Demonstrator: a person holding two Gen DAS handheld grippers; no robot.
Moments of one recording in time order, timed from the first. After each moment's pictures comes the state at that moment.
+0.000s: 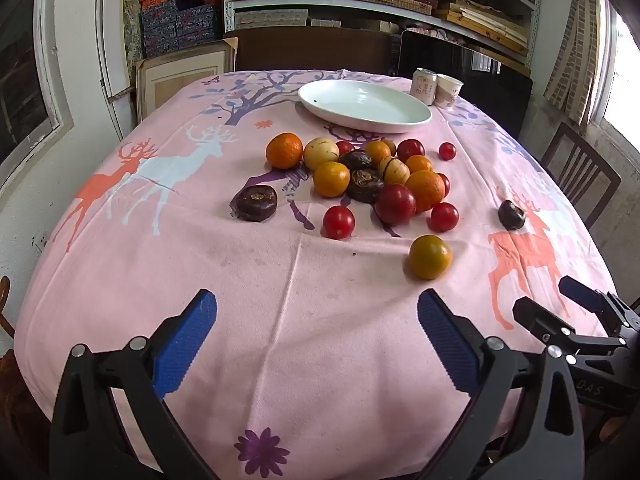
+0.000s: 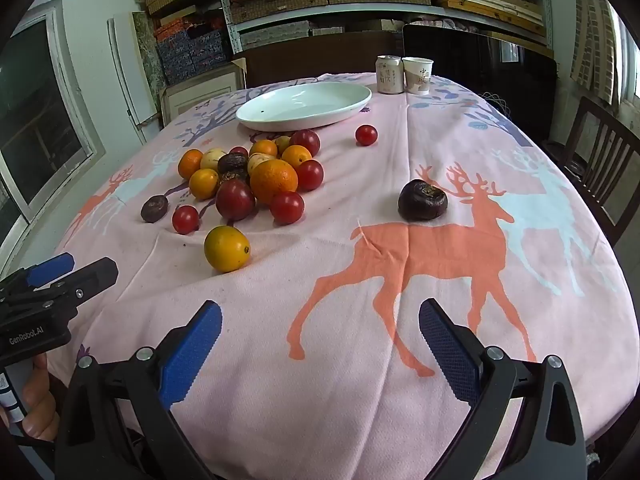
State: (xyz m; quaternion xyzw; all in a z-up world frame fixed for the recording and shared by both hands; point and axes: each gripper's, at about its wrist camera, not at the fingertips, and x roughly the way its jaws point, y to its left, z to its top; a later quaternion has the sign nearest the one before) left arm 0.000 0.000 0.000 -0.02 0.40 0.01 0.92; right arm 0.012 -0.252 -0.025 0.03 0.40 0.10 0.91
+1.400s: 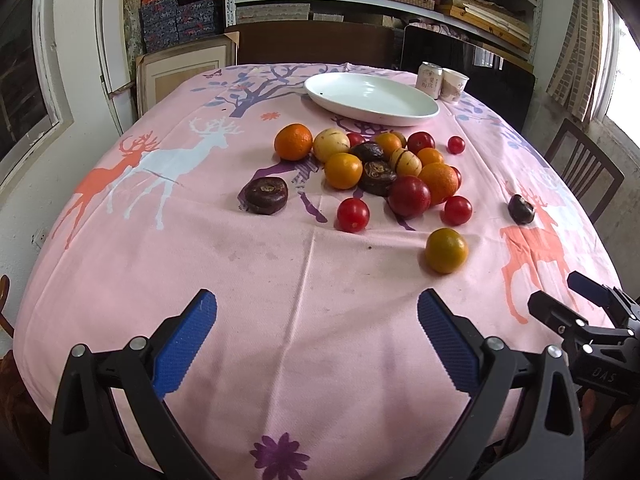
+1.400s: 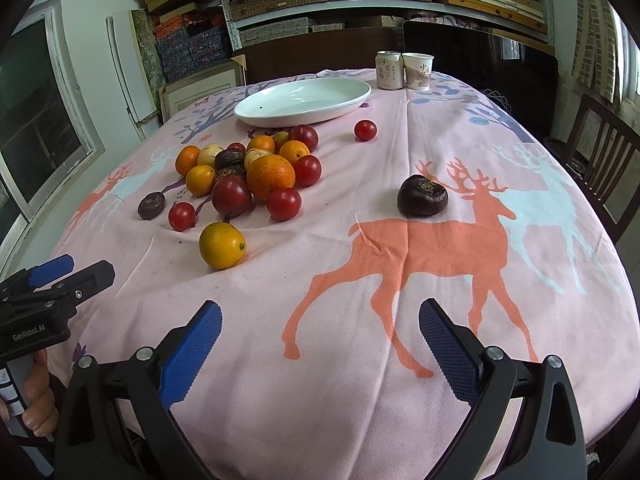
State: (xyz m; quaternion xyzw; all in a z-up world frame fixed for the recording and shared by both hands) left arm 0.003 0.014 -0.011 -0.02 0.40 0.01 0.92; right arm 0.014 -0.250 -0.032 0.03 0.40 0.10 0.91
